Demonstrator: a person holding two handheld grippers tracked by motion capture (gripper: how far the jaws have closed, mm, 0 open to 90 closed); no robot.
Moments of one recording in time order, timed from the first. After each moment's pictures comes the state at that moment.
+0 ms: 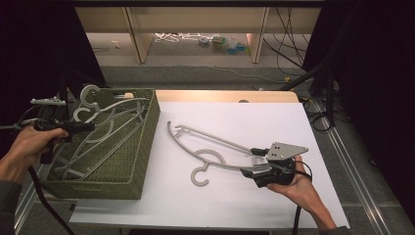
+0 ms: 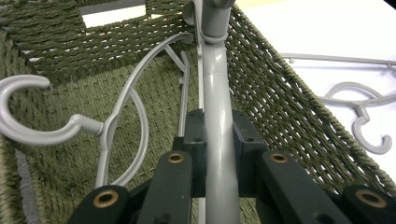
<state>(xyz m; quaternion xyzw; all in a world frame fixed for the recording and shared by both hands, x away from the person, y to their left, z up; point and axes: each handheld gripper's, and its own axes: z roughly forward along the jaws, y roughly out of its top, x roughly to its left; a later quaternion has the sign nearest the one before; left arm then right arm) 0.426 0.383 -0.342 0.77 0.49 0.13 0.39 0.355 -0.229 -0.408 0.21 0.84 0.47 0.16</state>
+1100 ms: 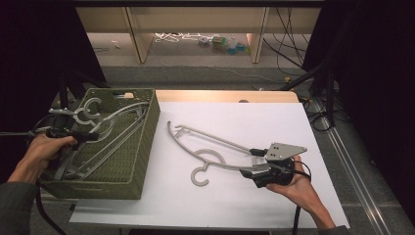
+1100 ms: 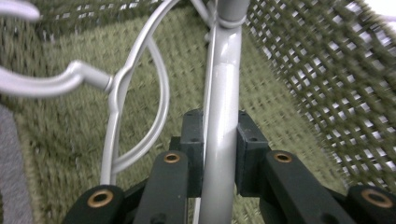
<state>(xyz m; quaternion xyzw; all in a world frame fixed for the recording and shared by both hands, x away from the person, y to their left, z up) 0.438 0.391 -0.393 0.78 0.52 0.12 0.32 0.356 -0.227 -0.410 0.21 0.84 0.48 0.16</state>
